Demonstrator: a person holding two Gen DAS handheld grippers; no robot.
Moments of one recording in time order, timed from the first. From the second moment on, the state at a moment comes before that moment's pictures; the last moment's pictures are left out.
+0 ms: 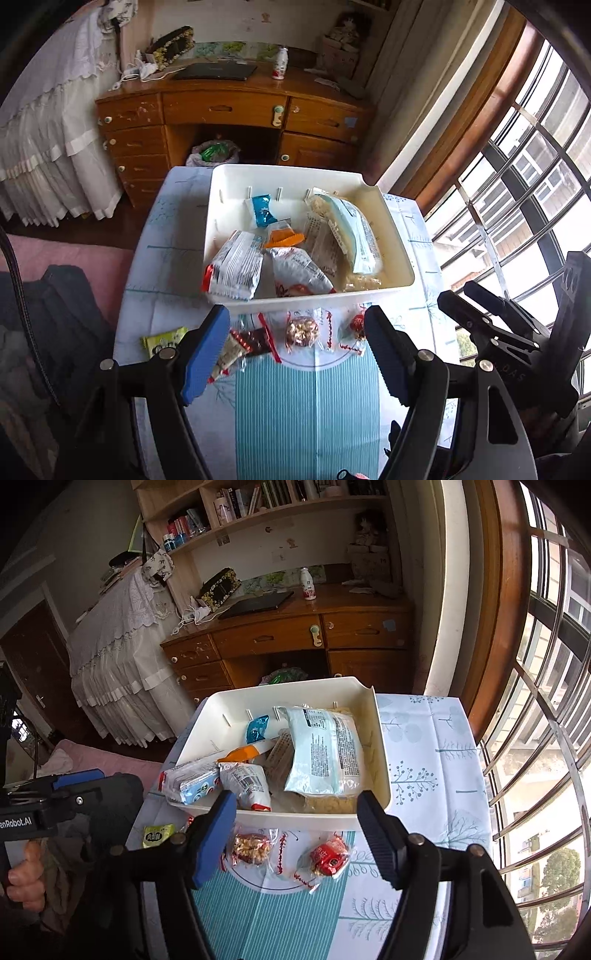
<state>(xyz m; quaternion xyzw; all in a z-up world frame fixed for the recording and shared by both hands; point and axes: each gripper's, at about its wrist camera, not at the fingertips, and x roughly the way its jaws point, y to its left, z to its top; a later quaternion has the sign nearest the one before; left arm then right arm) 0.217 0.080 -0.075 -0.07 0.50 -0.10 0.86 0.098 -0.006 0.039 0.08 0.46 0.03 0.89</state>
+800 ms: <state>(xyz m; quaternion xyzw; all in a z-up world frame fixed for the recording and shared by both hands) 0.069 0.109 -0.101 -0.08 0.51 0.04 0.85 0.006 -0.022 -0.006 0.19 0.53 0.09 0.82</state>
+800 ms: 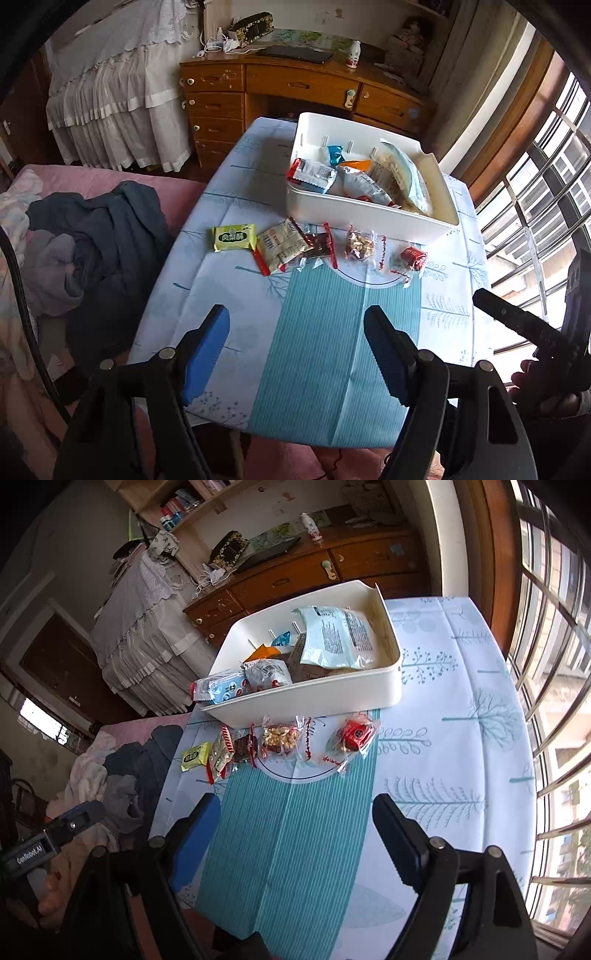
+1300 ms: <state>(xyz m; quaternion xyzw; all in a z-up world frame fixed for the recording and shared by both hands) 0.110 0.160 -0.134 0.01 0.51 -0.02 0.86 0.016 0.029 -0.044 0.30 0.58 0.05 0.76</state>
